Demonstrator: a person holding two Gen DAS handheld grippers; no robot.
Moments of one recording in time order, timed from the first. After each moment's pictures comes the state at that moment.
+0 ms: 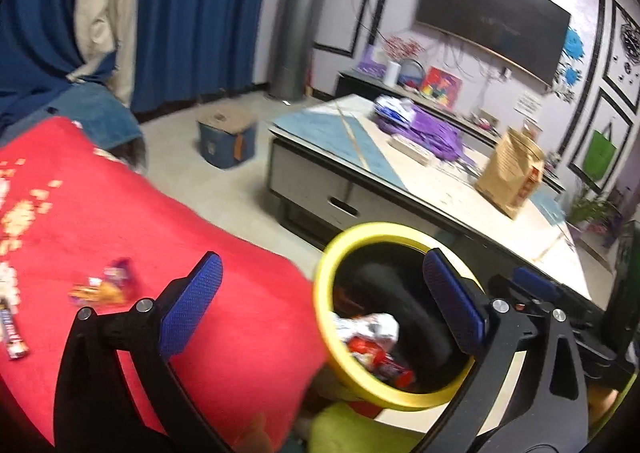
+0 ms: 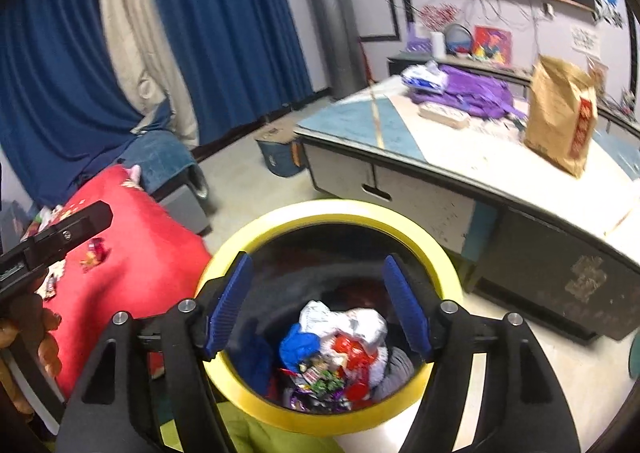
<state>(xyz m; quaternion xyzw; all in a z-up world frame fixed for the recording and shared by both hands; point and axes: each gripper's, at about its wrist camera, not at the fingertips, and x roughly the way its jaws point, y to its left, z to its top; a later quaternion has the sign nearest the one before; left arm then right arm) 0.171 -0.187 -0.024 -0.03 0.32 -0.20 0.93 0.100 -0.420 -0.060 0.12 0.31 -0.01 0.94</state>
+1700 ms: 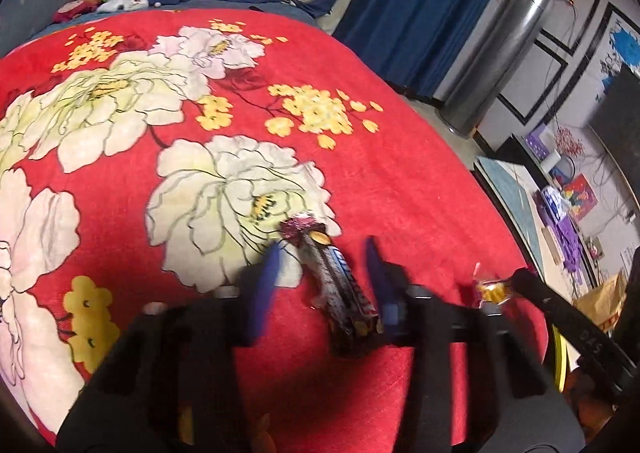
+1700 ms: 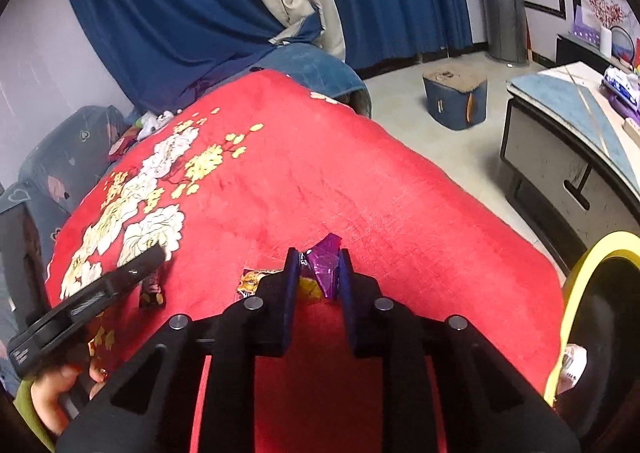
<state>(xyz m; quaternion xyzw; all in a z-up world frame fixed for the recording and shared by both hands) 0.162 0.076 -0.081 -0.21 0.38 0.07 0.90 0.229 -0.150 -0.070 0.06 0.40 0.24 0.88</state>
